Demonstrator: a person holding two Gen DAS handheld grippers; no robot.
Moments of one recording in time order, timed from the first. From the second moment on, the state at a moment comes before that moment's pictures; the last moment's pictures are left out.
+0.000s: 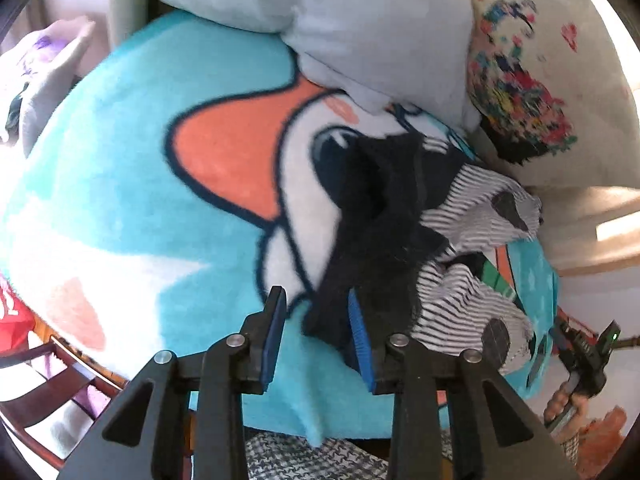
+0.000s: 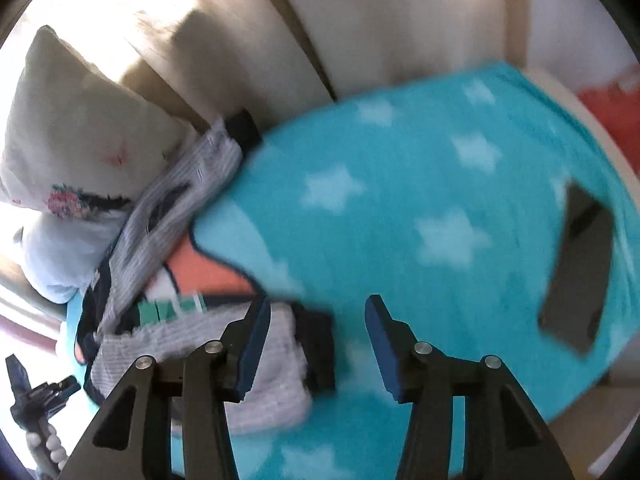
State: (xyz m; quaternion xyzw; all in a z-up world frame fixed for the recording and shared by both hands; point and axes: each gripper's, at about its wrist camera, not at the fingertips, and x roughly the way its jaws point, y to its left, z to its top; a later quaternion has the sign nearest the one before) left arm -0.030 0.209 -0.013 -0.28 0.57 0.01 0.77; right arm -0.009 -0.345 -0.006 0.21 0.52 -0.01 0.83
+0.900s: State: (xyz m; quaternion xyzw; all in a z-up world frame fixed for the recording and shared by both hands) left arm -0.007 0.194 0.006 -0.27 0.54 0.03 0.80; right arm 0.110 -0.342 0.011 0.38 0.45 0.04 0.80
